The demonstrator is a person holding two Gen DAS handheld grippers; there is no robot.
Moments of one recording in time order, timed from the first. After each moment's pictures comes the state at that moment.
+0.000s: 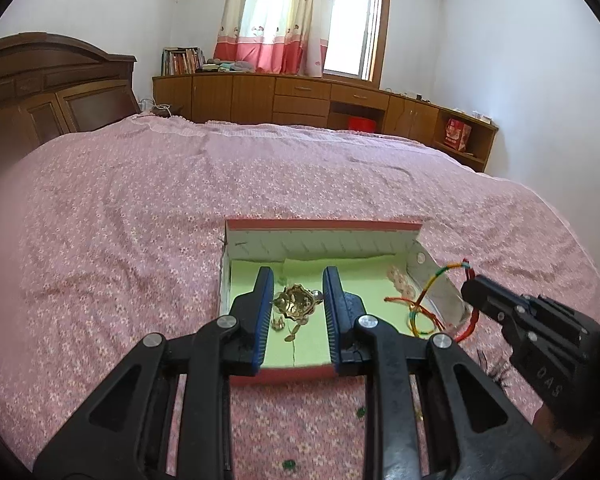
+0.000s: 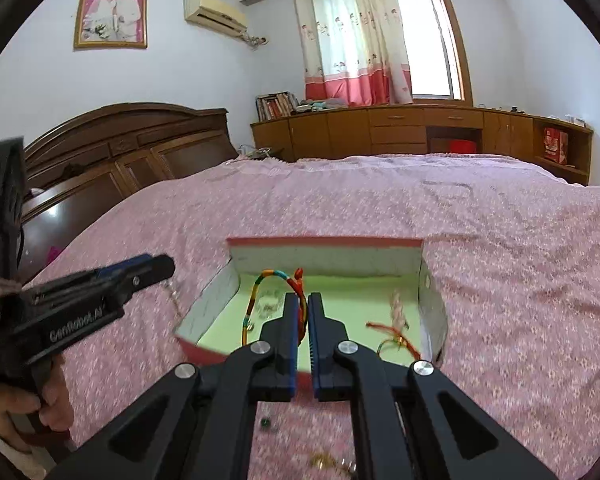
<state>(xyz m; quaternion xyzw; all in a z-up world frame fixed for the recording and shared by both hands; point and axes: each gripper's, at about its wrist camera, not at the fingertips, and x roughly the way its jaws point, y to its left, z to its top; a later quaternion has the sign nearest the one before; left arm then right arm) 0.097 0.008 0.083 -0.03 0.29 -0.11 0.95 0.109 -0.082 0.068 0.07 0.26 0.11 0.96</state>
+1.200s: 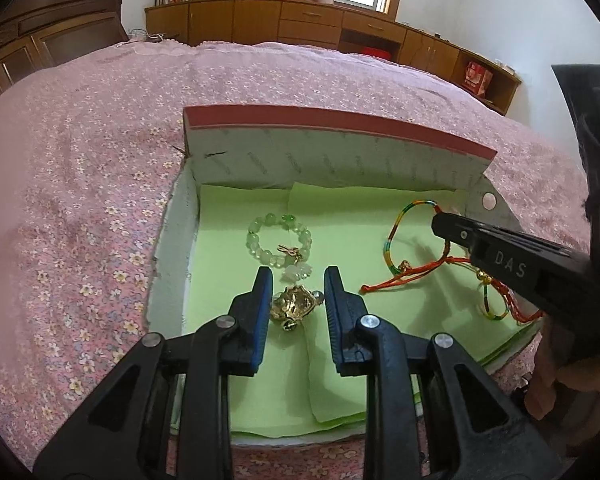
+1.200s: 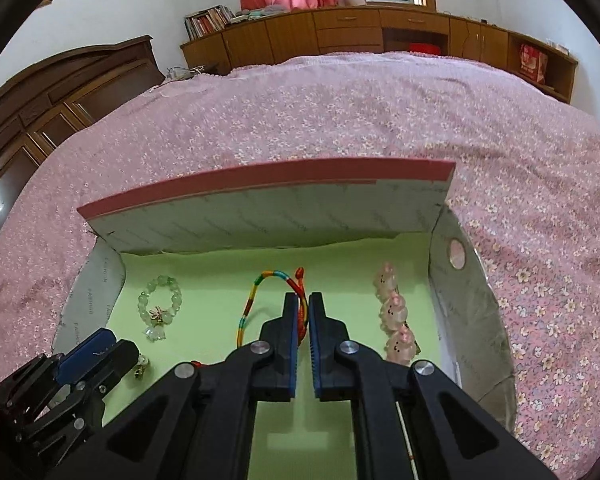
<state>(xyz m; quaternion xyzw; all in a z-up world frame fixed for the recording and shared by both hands) 0.183 -0.018 -0.009 -0.02 0.42 -0.11 0.90 0.259 -0.091 -0.022 0.09 0.44 0.03 0.89</state>
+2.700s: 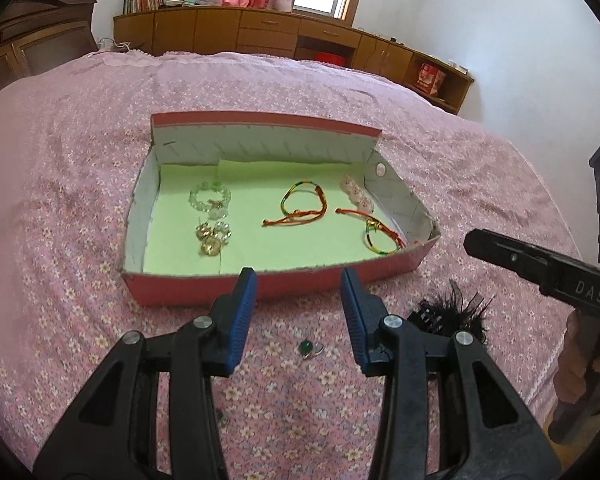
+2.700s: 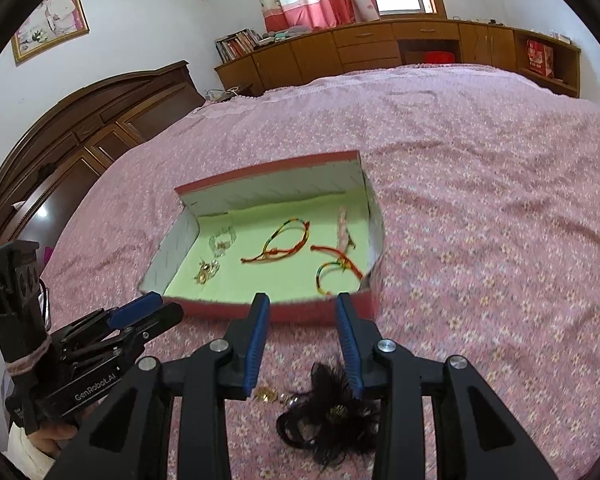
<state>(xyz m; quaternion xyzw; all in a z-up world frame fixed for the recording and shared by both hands) 0.087 -0.035 0.033 -0.04 0.41 -0.18 0.89 0.107 -0.149 0.039 0.13 0.41 0.10 0.90</state>
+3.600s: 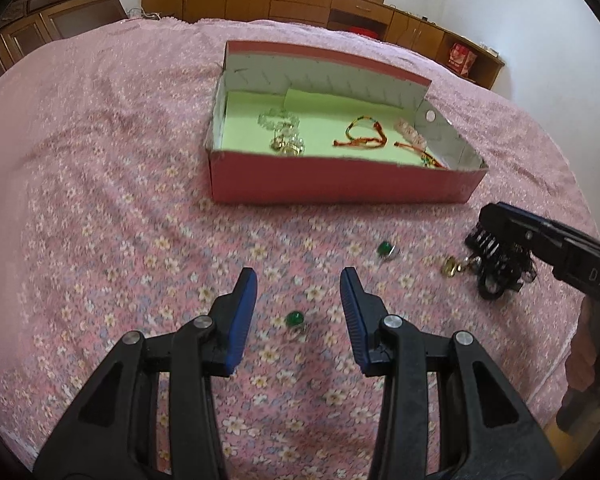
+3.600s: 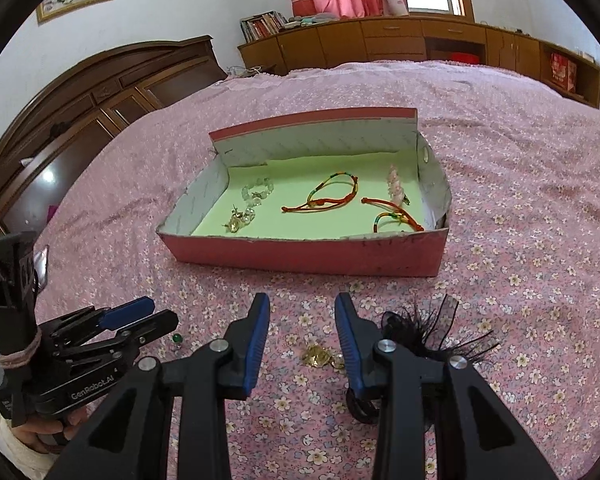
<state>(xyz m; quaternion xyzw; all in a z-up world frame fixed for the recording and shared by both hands) 0.052 0.012 -0.004 -0.03 0.46 -0.13 0.88 0.084 -0.088 0.011 0.08 0.42 0.12 0.90</state>
